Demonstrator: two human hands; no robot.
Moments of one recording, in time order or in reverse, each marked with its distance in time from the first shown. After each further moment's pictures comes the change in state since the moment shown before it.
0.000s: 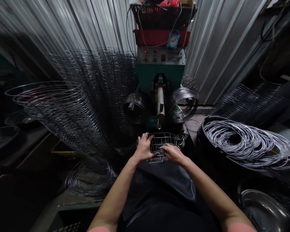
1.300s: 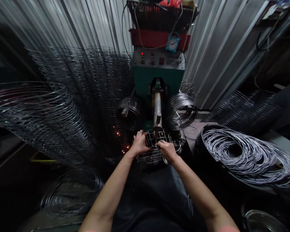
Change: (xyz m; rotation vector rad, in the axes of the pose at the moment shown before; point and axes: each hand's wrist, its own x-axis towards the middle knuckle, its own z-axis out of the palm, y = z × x) left_hand 0.087 -0.029 0.001 -0.113 0.018 -0.079; right_hand 0.064 0.031 -0.010 -0.150 0.148 0.083
